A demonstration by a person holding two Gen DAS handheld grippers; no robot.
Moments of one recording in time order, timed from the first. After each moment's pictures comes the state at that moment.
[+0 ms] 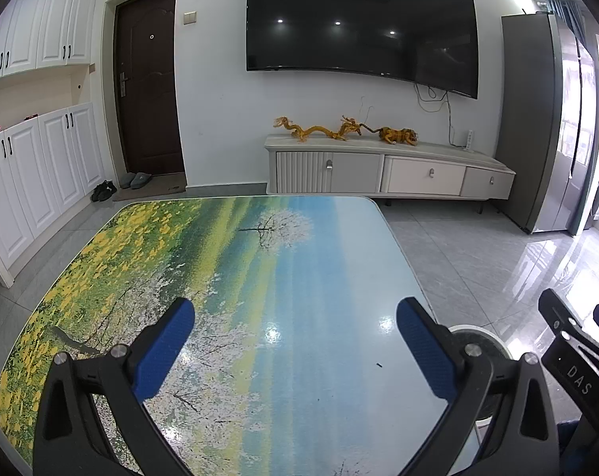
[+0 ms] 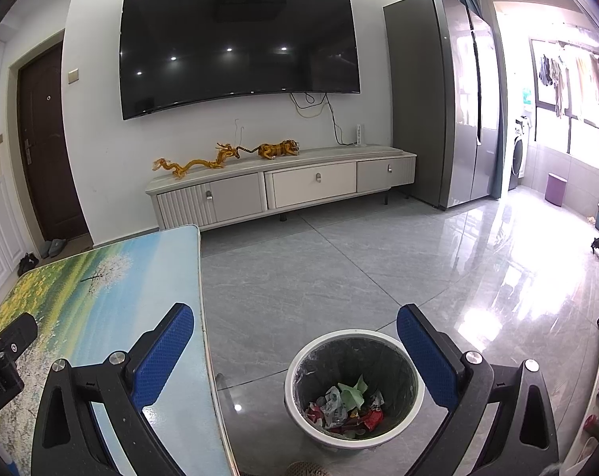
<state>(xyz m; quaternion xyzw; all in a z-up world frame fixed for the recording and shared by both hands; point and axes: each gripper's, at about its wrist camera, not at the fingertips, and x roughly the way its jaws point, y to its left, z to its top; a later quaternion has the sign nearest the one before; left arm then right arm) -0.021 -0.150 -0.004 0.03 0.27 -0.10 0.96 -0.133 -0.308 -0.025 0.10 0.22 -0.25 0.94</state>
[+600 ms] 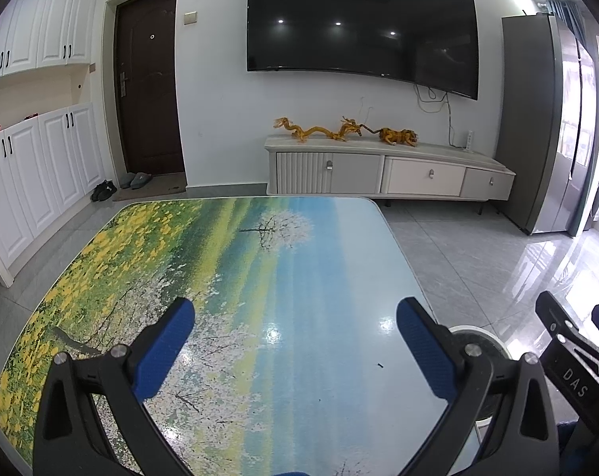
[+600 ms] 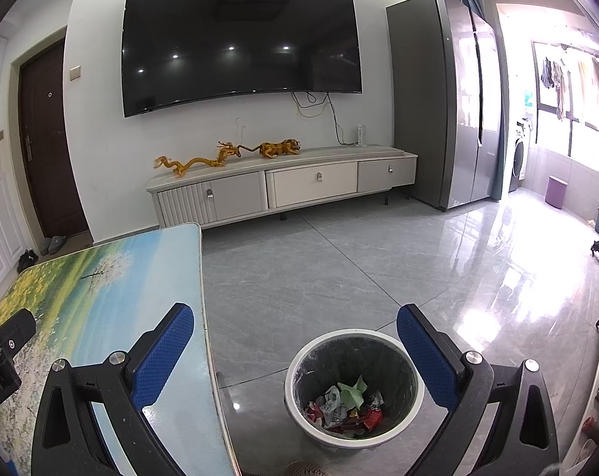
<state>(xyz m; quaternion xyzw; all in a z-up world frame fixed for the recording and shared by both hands) -0.019 -0.148 -0.003 0.03 0.27 -0.10 0.96 -0.133 -0.306 -0.026 0.10 0.22 -0.25 0.94</state>
